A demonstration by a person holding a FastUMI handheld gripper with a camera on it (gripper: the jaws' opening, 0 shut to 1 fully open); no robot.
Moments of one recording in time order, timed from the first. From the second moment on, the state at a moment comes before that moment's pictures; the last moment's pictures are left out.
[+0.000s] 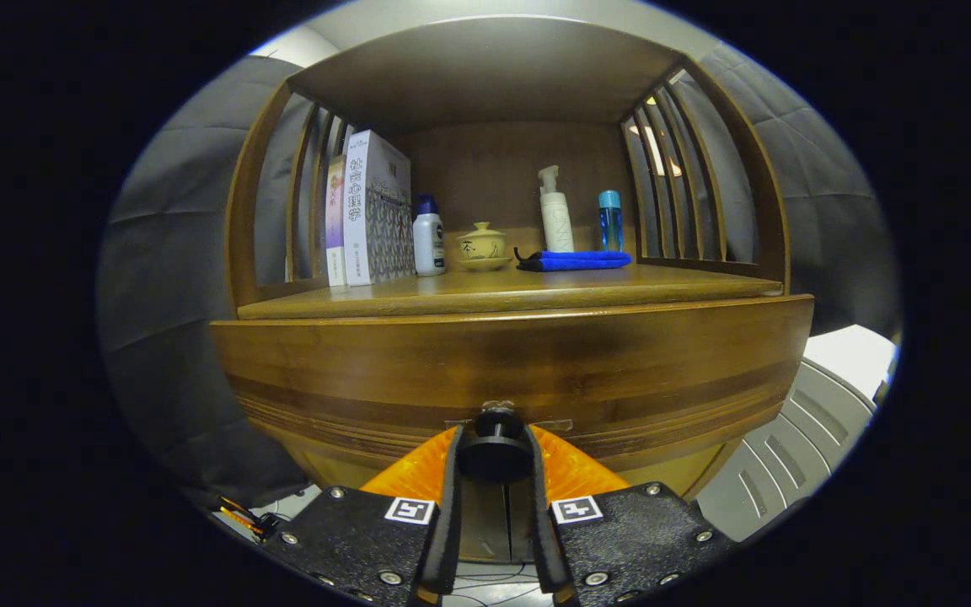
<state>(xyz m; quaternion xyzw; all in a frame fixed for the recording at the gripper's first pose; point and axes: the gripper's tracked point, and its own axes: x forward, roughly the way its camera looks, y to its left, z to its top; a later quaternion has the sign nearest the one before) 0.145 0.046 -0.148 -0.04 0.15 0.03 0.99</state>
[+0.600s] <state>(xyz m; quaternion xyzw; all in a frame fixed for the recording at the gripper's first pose) 0.070 0.041 -0.141 -0.03 0.14 0.03 0.99</state>
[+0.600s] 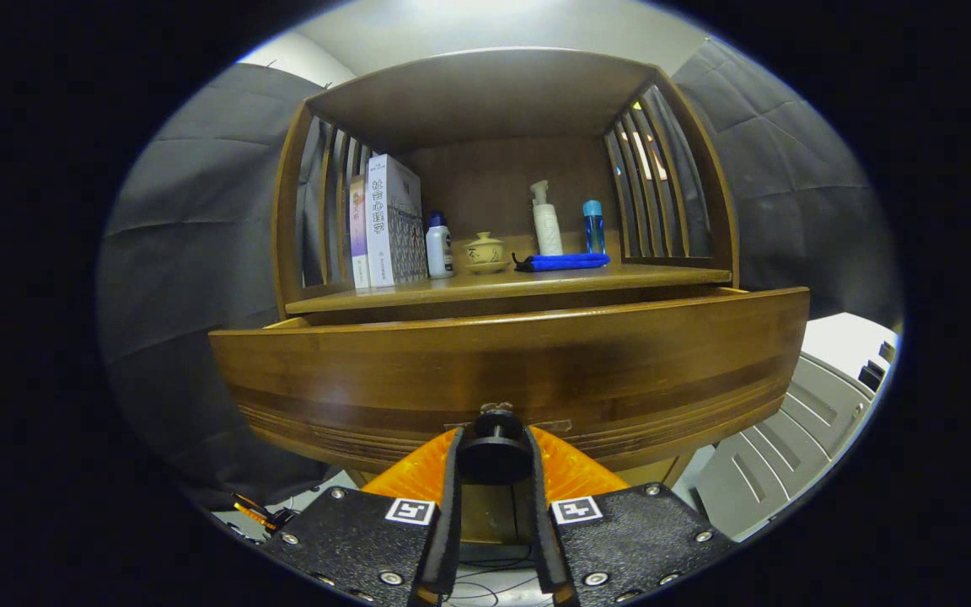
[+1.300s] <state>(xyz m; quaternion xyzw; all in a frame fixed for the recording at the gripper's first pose) 0.008 0.045 -0.146 -0.04 0.14 0.05 0.99</state>
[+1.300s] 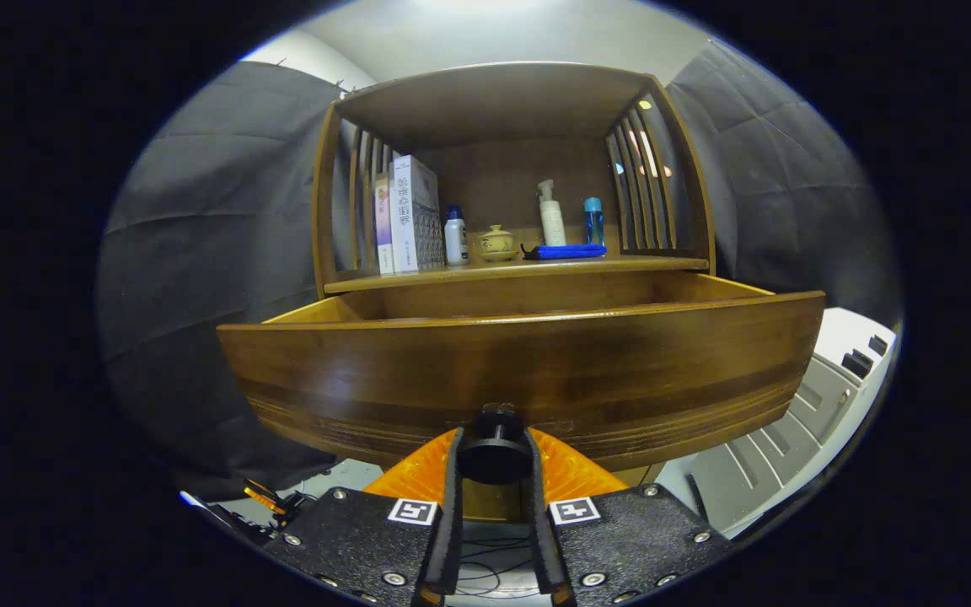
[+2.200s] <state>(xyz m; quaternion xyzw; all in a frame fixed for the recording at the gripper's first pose) 0.009 0.048 -0.060 -0.08 -0.01 0.09 0.99</state>
